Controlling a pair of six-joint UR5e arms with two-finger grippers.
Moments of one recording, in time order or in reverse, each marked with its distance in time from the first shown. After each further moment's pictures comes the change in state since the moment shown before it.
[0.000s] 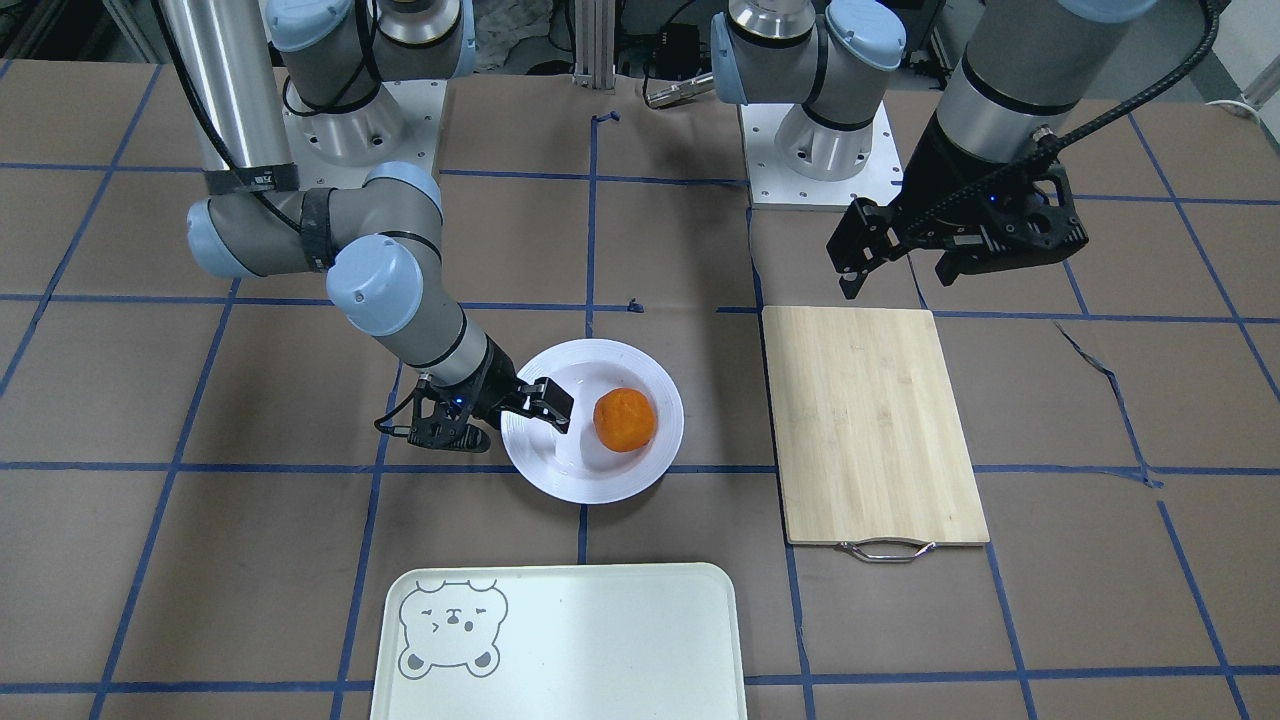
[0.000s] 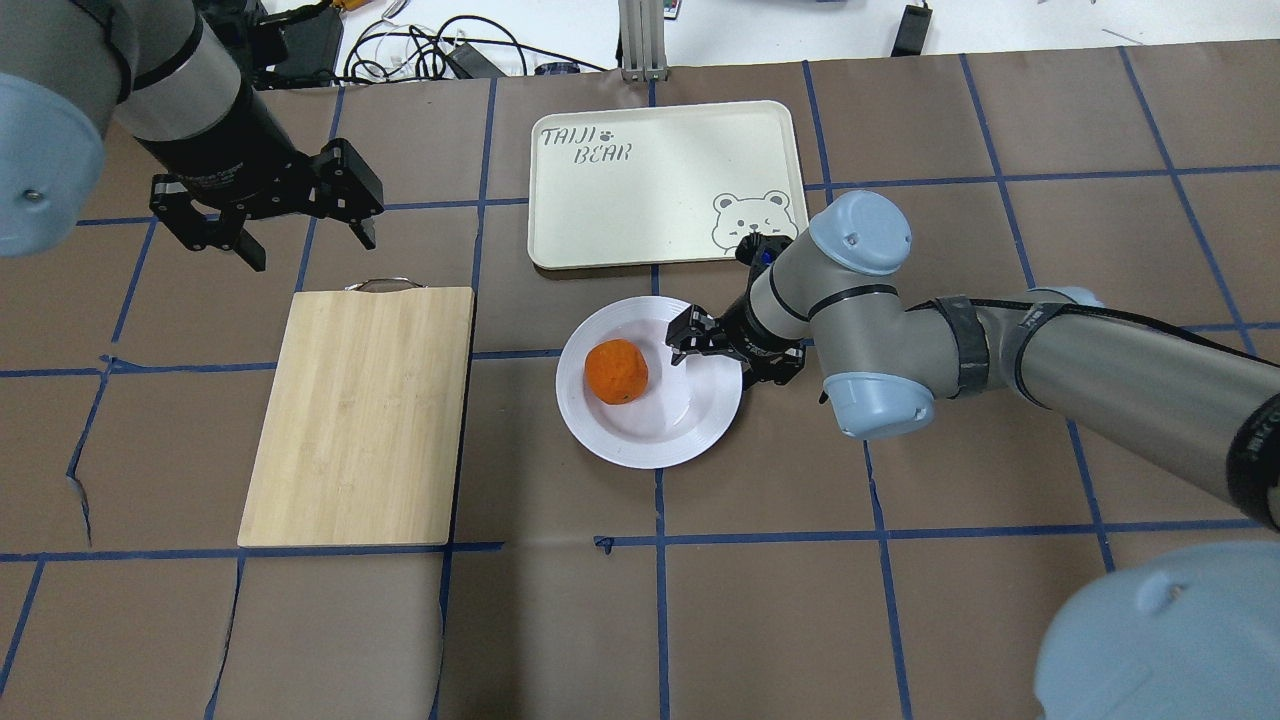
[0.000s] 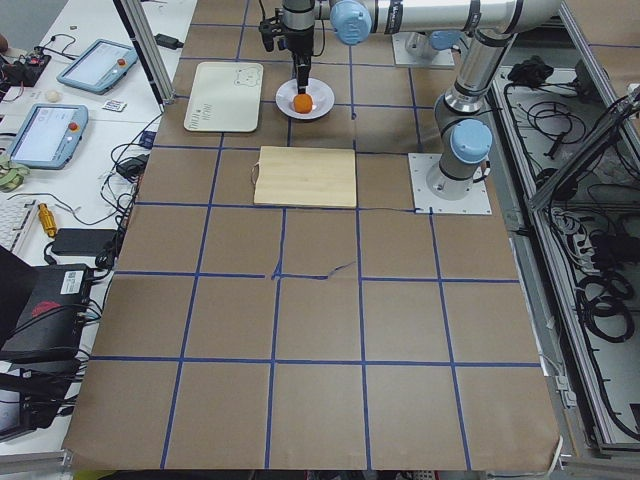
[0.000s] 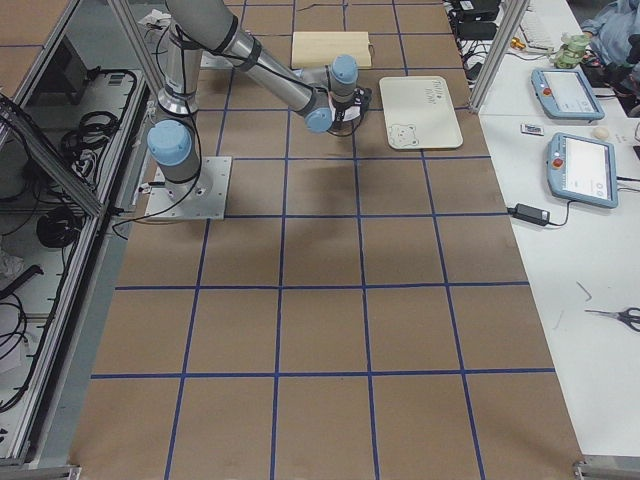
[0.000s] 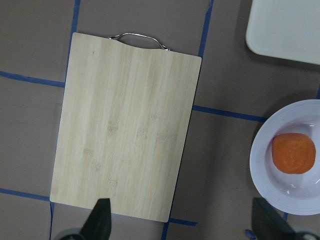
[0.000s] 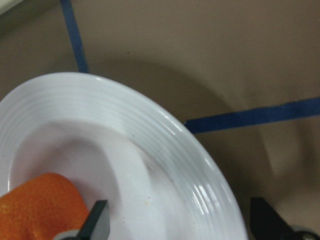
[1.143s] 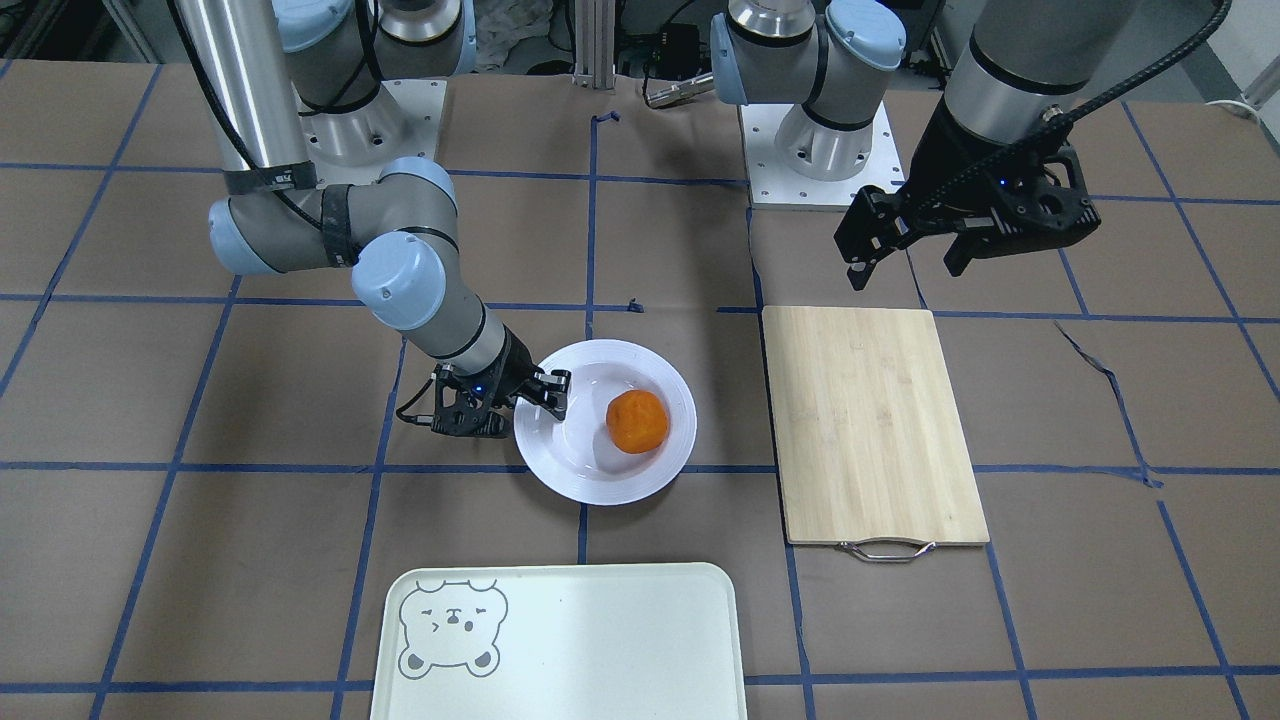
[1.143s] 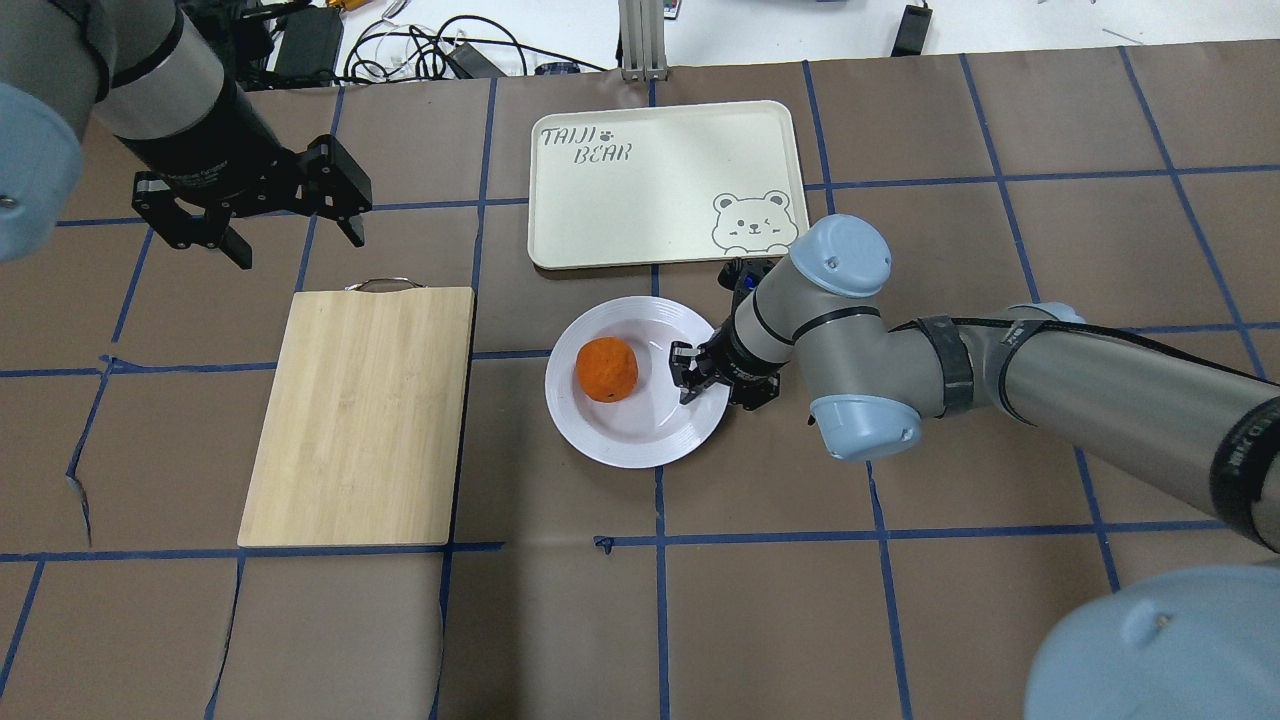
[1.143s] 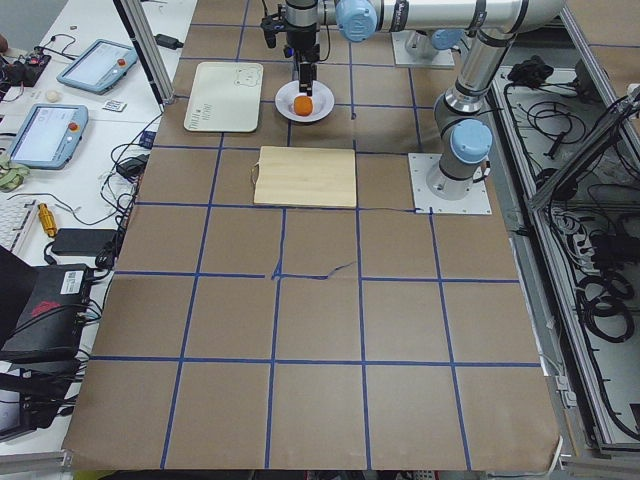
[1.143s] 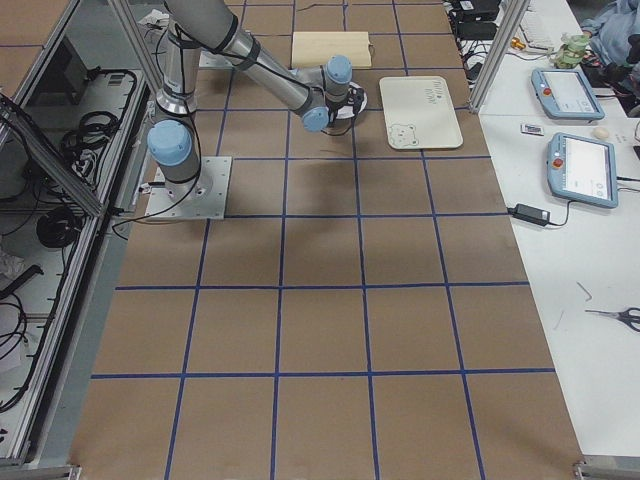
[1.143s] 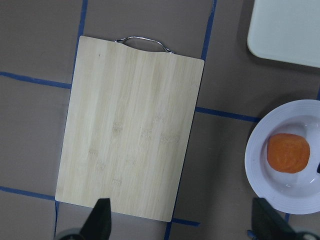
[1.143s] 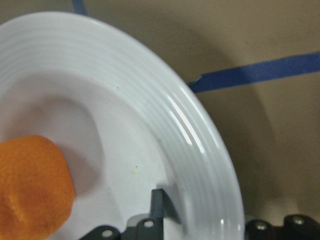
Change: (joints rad) left arm 0.005 0.019 -0.001 -0.001 0.010 0.001; right arm 0.033 -0.001 0.024 0.003 0.002 -0.011
